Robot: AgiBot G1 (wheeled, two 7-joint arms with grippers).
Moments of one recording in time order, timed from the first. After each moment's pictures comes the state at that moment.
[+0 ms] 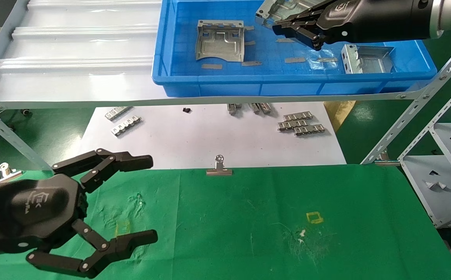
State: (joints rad) left arm -1.09 0.58 0.36 -1.27 0.68 1.47 -0.14; right arm 2.15 -1.13 -0.59 0.09 -1.46 -1.36 -0.09
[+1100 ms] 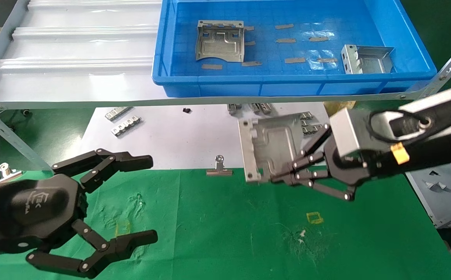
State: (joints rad) left arm -1.09 0.58 0.36 -1.27 0.68 1.47 -0.14; right arm 1.98 -0.81 -1.08 0.78 -1.11 -1.60 -0.14
